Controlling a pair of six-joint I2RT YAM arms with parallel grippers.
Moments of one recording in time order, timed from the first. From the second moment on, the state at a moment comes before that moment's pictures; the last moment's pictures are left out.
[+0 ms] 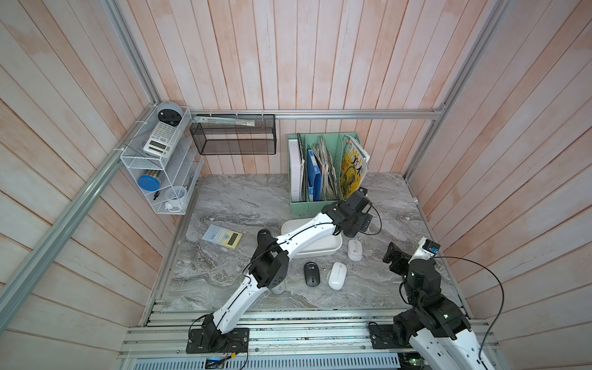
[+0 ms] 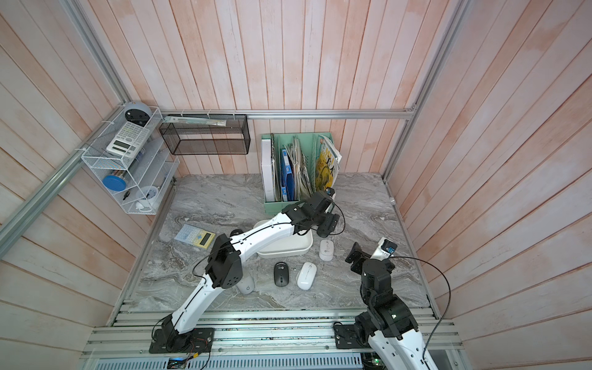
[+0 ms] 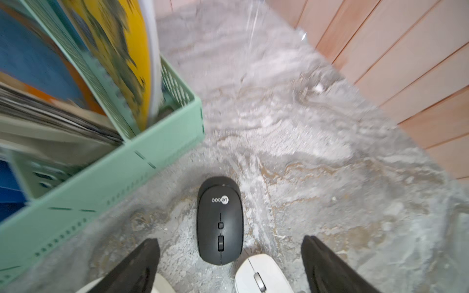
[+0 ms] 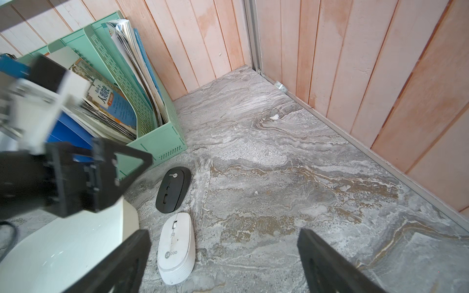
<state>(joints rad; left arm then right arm) -0.94 2.35 2.25 -0.57 -0.15 -0.25 0.39 0.29 0.43 -0.54 0.54 0.55</state>
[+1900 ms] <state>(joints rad) -0.13 1.26 0.27 0.63 -0.48 -0.09 0.38 0.59 0.44 -0.18 0.53 0.20</state>
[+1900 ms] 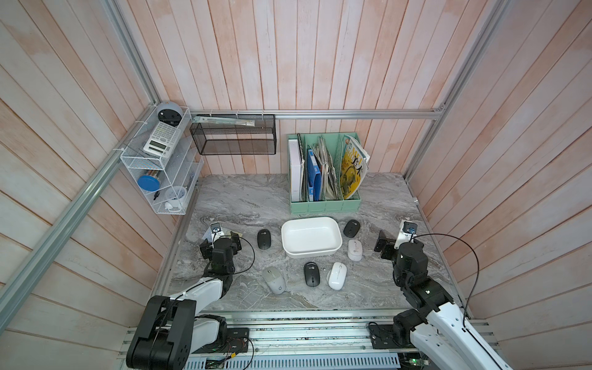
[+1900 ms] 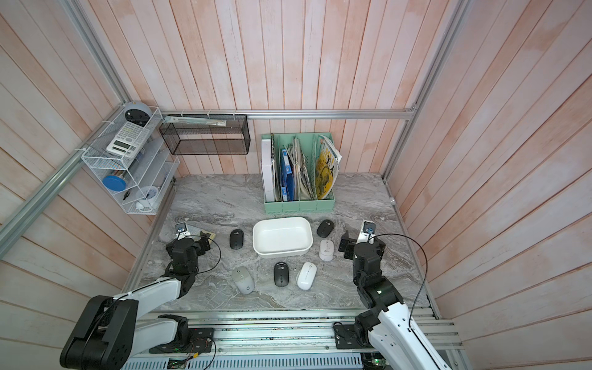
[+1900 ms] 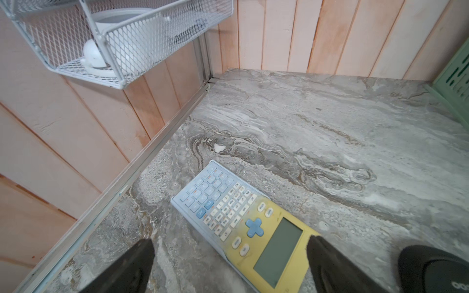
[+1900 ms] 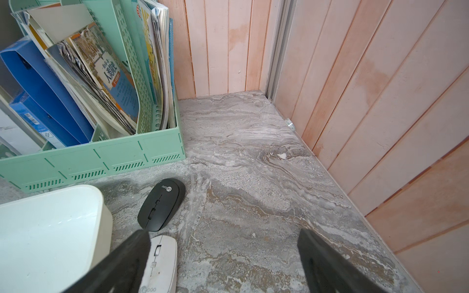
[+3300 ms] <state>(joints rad) -0.05 1.56 0.35 0.95 -0.43 -0.10 0.12 1.57 0.32 0.90 0.39 -0.04</state>
